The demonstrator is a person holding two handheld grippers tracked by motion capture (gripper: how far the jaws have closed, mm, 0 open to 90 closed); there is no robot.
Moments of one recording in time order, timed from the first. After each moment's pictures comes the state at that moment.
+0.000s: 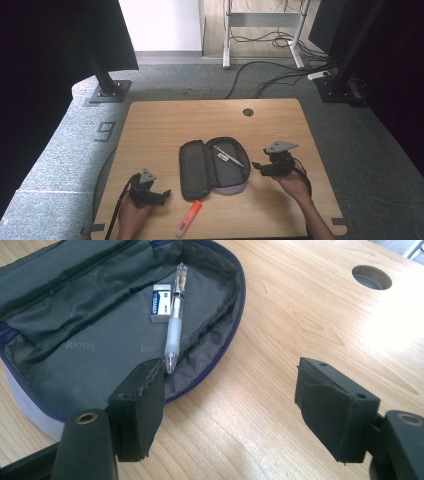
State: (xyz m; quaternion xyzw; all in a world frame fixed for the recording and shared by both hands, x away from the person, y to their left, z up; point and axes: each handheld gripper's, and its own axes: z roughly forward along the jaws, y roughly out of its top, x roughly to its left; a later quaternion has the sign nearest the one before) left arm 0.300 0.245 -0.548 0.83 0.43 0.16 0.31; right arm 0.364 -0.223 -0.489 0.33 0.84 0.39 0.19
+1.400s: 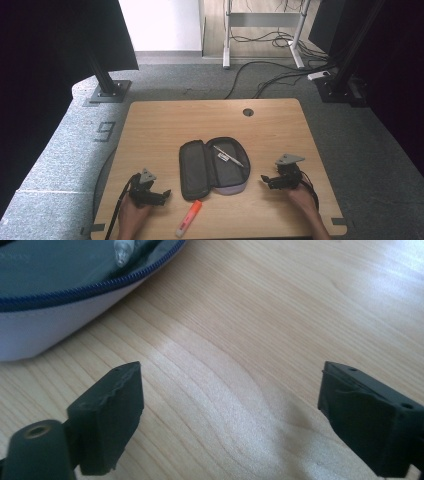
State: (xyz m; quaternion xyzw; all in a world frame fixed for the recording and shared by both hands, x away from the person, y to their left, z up) left arm 0.300 0.245 -0.548 0.83 0.43 0.16 0.31; right arm 0.350 -0.256 -0.545 0.38 0.83 0.36 0.18
